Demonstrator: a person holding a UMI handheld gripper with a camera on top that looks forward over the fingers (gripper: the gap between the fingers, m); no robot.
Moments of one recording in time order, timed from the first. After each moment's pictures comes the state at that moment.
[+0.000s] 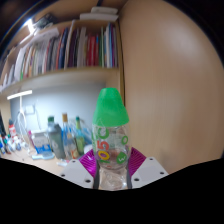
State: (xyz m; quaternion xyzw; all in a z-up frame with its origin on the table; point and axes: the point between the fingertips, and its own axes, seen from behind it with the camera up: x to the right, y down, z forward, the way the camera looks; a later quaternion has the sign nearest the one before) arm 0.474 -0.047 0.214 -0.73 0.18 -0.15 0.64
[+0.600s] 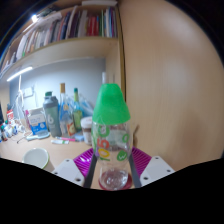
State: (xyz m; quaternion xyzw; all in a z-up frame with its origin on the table) arm 0.473 -0.049 0.085 -0.77 0.19 -0.14 0.60
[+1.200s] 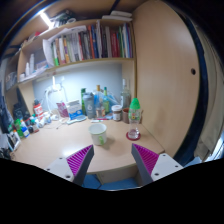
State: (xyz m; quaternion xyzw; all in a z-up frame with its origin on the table) arm 0.241 -0.283 0.185 -0.82 0.19 -0.09 0.53
